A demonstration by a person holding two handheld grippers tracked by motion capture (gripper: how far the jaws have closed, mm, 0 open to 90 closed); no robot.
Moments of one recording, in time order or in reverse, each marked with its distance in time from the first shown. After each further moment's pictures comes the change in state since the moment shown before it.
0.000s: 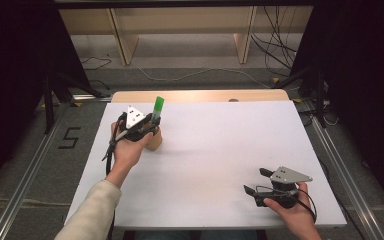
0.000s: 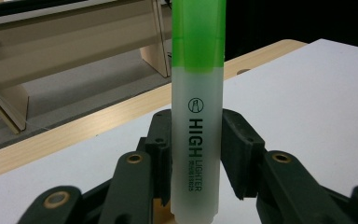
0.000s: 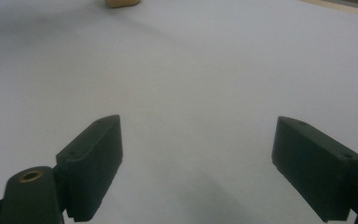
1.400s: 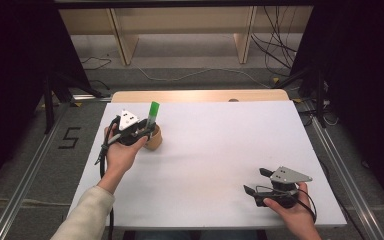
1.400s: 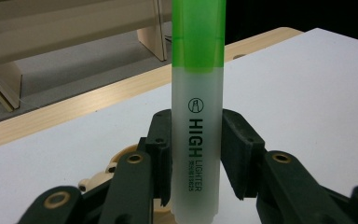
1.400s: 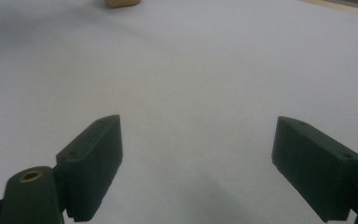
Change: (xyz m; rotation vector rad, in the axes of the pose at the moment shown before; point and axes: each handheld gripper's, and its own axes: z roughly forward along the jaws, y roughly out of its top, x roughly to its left) left arm 0.002 0.001 -0.023 0.072 -0.009 -0.041; right arm 0.000 0.000 0.000 0.000 0.001 0.003
